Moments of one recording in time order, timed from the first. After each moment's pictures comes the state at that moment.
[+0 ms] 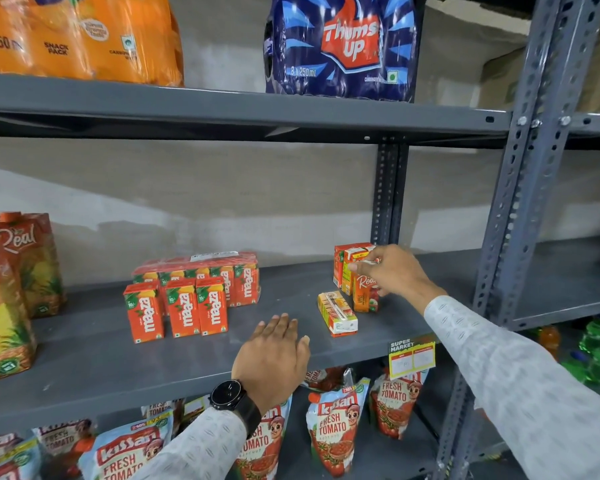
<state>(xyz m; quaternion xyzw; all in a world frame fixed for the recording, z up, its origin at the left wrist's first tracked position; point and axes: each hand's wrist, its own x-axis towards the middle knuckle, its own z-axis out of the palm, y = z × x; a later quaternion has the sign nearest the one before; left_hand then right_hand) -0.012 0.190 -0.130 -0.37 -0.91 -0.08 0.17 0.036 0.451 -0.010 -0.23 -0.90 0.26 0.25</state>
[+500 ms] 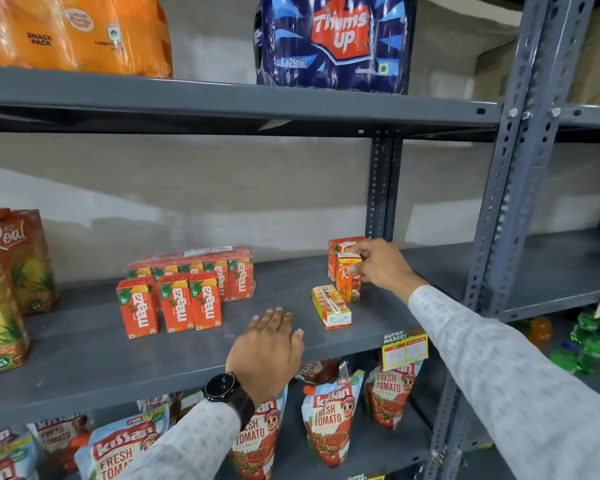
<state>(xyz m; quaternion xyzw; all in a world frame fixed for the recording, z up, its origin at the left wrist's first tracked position) -0.005 0.190 -0.122 -0.37 -0.91 -0.09 0.15 0.023 0.456 -0.017 -0.19 -0.90 0.32 0.24</state>
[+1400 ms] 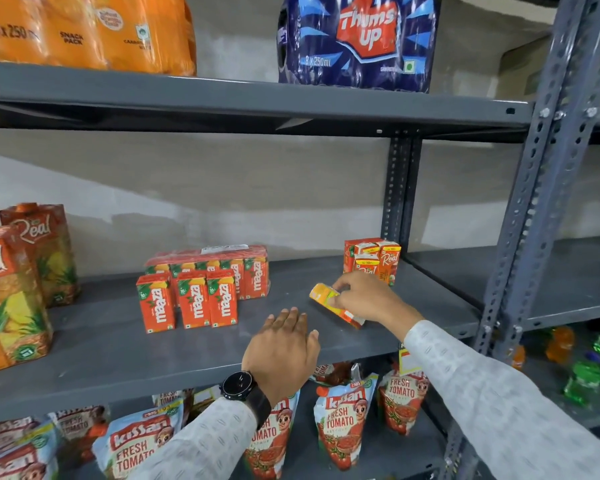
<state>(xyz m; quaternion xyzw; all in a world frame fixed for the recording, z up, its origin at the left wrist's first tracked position) -0.005 0.189 -0.122 -0.37 -0.91 -0.07 0.16 0.028 0.384 -0.040 -0.16 -0.95 0.23 0.12</state>
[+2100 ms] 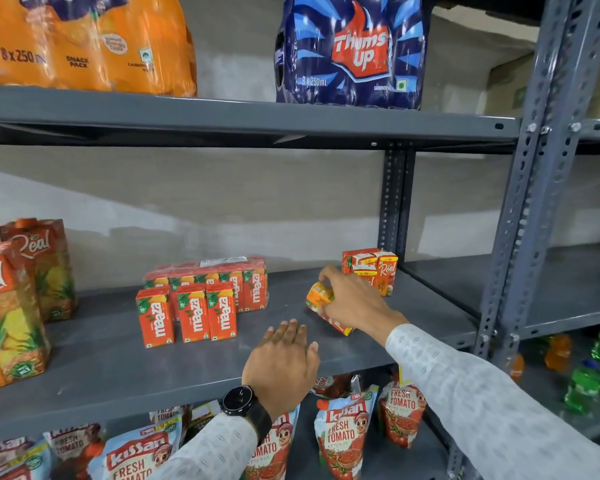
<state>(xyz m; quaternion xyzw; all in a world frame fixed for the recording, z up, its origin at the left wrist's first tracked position) -0.012 0.192 -0.131 -0.36 -0.91 -0.08 0.17 0.018 0.370 -0.036 -0.08 -0.97 0.11 0.21</state>
